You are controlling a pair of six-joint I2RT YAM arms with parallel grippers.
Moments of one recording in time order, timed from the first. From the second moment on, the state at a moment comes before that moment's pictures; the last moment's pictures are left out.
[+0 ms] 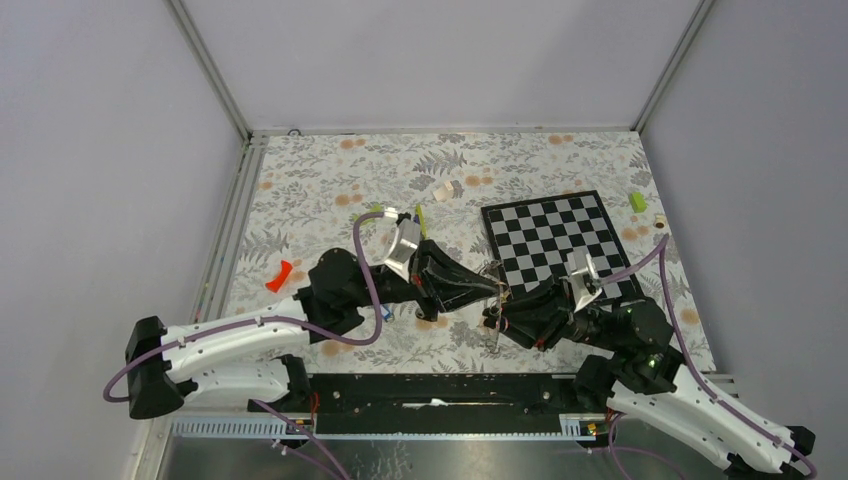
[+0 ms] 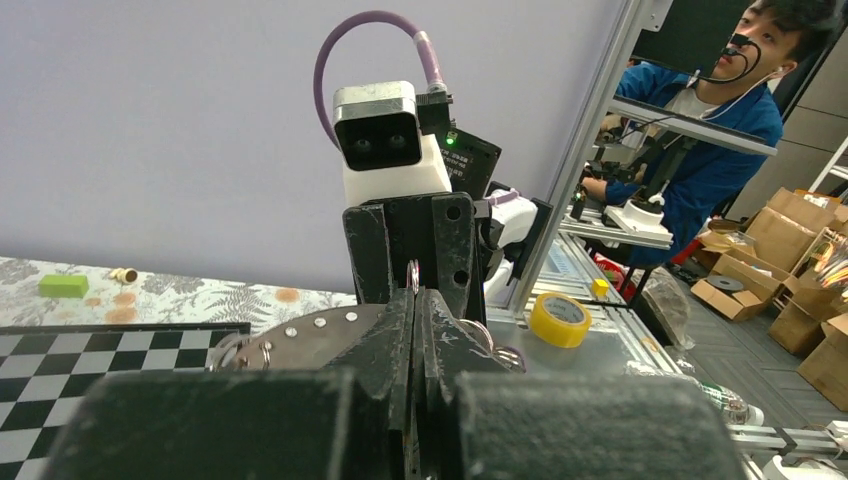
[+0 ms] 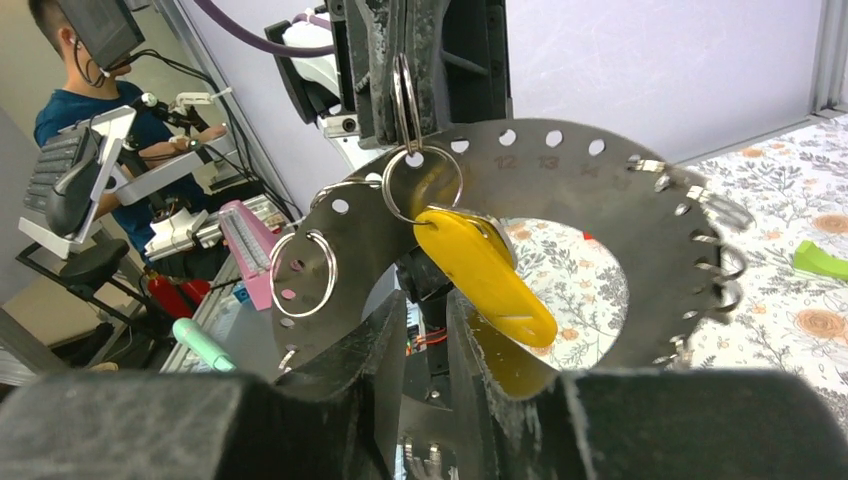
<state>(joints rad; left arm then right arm) -1.17 1.06 0.85 0.61 0.41 -0.39 0.95 0.31 0.47 0.15 -0.41 0.48</state>
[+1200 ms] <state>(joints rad) -1.10 1.11 0.82 0.84 0.56 -0.53 0.95 0.29 0.59 0.04 -0.54 0.50</state>
